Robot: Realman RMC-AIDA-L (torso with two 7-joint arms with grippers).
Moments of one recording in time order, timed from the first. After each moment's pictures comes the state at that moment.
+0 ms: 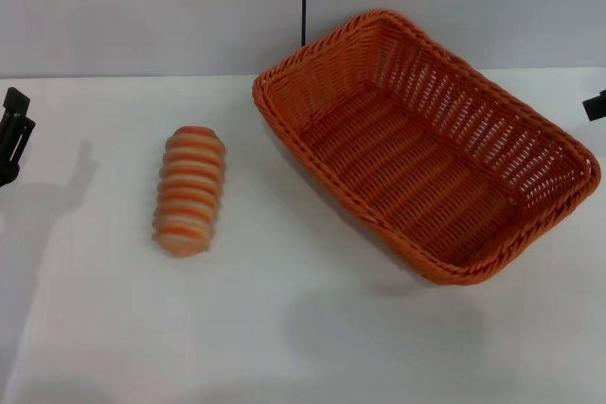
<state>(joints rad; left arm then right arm) -0.26 -2.07 0.07 -0.17 1.39 1.54 -0.45 0.70 1.79 2.32 0.95 -2.38 1.71 -0.91</state>
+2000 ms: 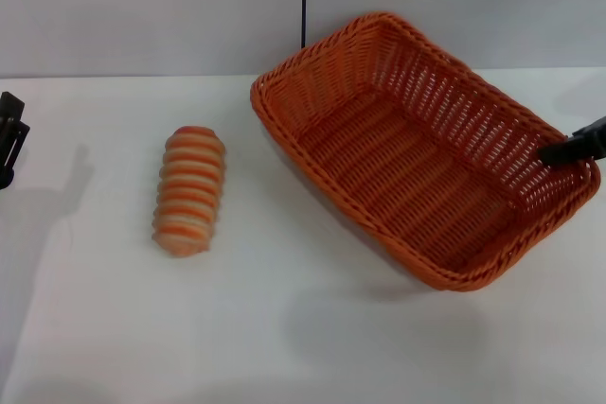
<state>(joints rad) -0.25 -2.07 0.07 -0.17 1.39 1.56 -0.46 0.69 1.87 2.25 0.82 -2.40 1.56 -0.97</state>
